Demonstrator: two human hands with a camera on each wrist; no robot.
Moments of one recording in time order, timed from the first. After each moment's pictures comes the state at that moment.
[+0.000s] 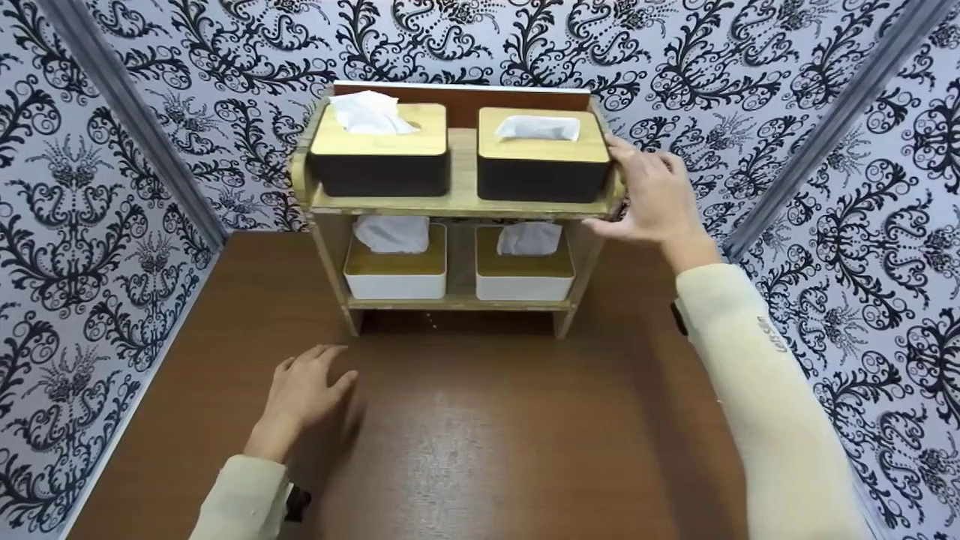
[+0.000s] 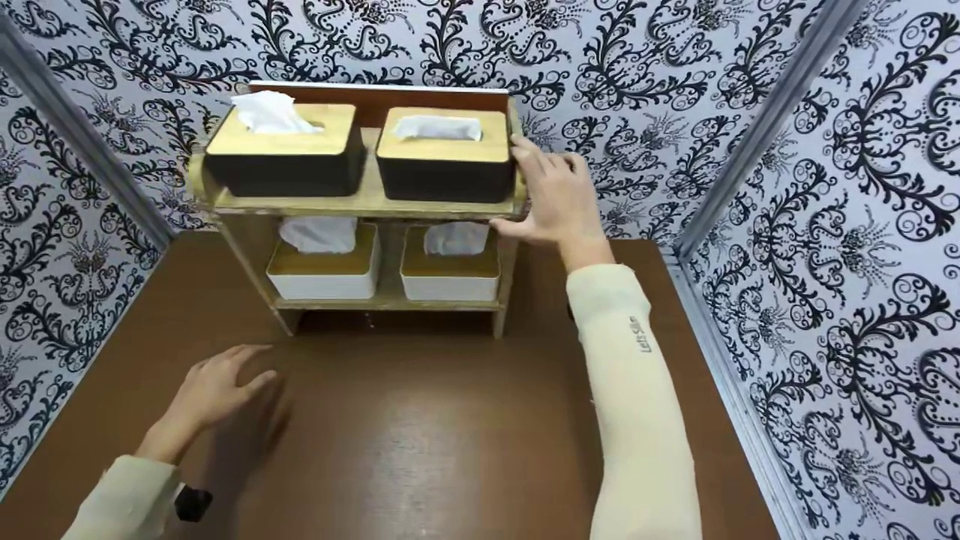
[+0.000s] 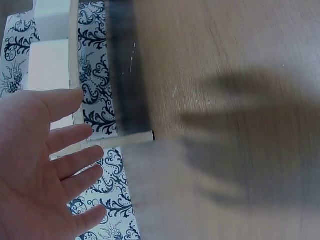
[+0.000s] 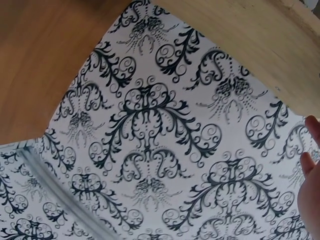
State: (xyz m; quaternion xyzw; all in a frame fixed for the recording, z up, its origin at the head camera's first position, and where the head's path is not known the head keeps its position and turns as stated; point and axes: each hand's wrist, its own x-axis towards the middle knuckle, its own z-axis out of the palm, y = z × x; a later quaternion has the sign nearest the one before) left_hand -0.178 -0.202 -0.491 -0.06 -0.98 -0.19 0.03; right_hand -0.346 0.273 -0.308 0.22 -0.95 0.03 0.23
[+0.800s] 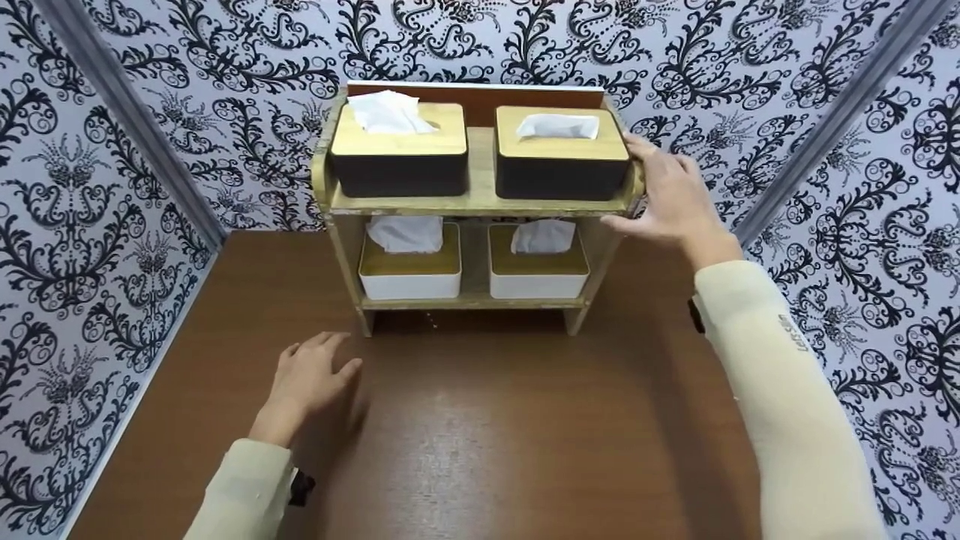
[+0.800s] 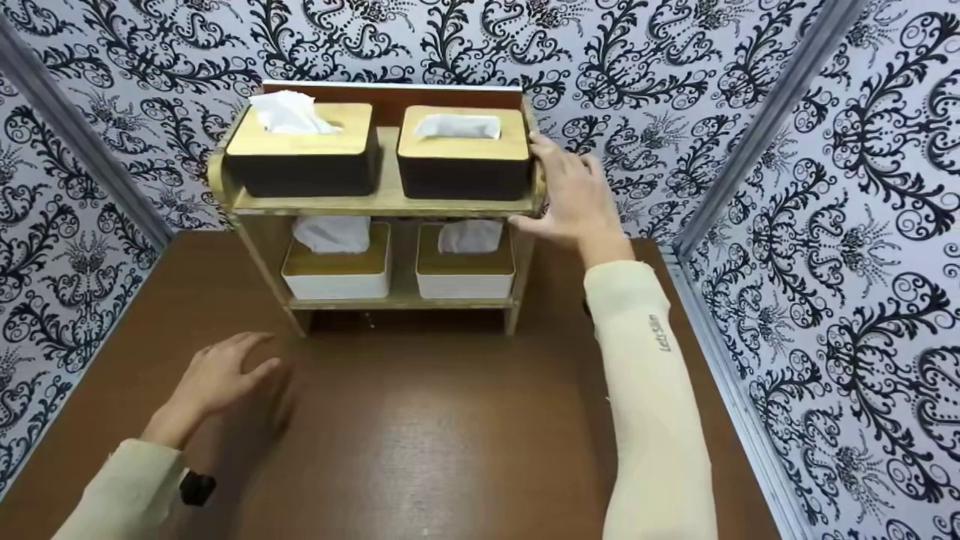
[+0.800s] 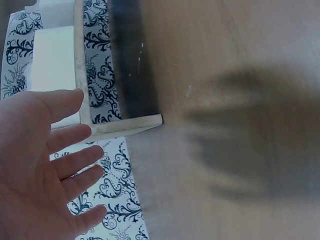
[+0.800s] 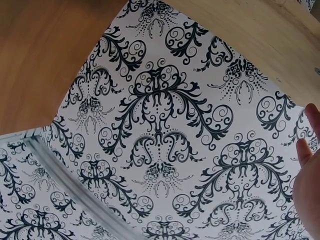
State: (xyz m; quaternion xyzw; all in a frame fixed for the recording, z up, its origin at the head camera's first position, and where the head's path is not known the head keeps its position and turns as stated) left_hand -0.195 -0.201 -0.481 -0.07 -0.98 -0.18 0.03; right_hand -0.345 0.290 -0.304 0.20 -0.96 0.10 0.18
